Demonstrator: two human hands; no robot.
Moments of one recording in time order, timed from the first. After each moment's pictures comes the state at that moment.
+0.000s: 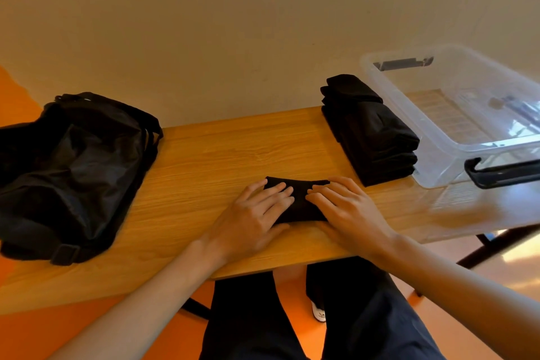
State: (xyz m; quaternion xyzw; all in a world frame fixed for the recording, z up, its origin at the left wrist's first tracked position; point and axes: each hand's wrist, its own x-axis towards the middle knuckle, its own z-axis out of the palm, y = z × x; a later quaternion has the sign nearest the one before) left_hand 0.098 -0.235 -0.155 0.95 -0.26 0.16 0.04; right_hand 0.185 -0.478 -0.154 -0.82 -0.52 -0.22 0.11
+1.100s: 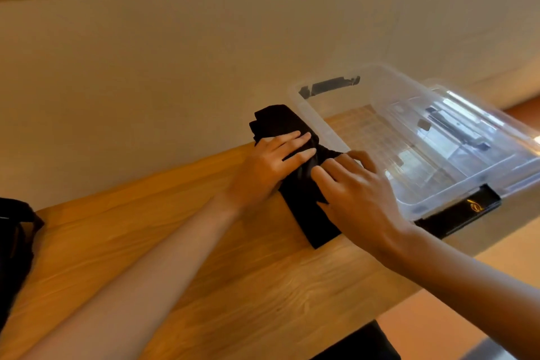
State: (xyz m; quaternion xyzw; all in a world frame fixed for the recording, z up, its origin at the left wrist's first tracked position) left_hand 0.350 -0.312 -0.107 0.89 -0.37 0.24 0.13; right_hand 0.289 -0.525 -0.067 -0.89 -0.32 -0.31 0.04
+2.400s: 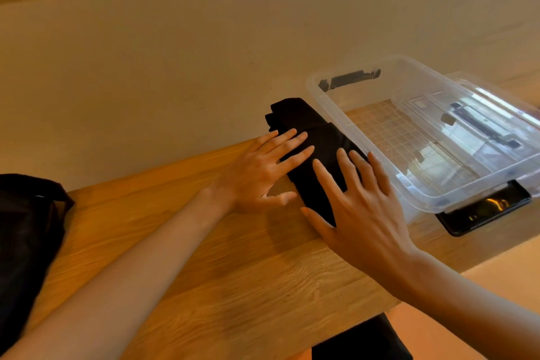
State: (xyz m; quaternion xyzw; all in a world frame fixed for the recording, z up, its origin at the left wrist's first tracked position) left_hand 0.321 -0.279 -0.091 0.92 -0.37 0.12 0.03; right_hand 0.254 -0.509 -0.079 -0.97 -0.20 -0.13 -0.03
